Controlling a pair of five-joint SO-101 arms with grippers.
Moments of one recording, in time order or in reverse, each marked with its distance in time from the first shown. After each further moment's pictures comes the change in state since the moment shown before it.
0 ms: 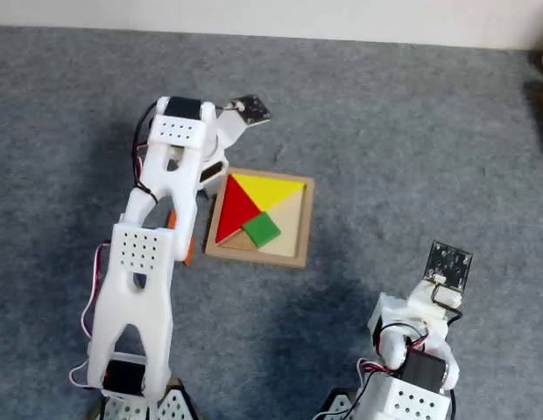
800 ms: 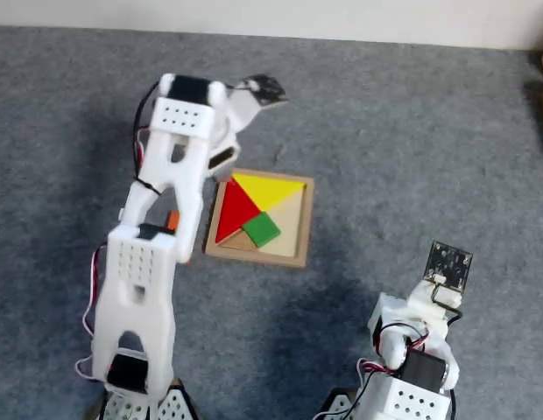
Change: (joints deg) left arm 5.4 -22.0 7.9 8.4 1.5; right arm 0.0 0.0 0.0 0.0 0.0
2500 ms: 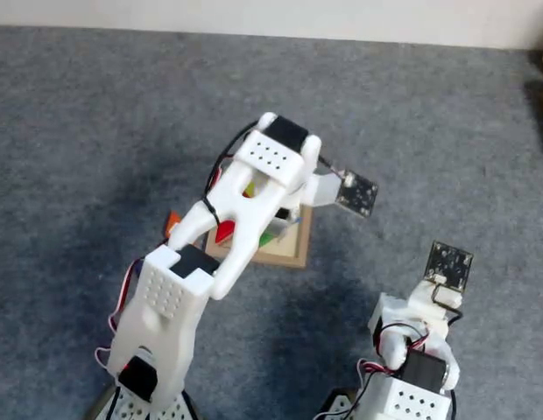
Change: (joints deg) left arm 18.7 -5.5 16.4 -2.6 -28.9; right arm 0.0 0.0 0.0 0.0 0.0
